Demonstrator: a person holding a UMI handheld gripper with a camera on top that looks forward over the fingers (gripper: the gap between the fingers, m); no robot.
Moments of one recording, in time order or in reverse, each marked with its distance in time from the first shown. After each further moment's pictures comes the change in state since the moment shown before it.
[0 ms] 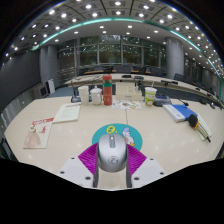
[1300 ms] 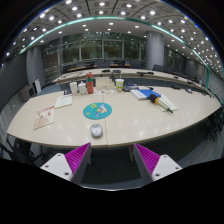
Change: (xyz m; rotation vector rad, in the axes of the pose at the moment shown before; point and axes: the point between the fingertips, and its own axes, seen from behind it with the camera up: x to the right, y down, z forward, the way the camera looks) arm 0.048 0.105 -0.311 -0.079 0.174 0.093
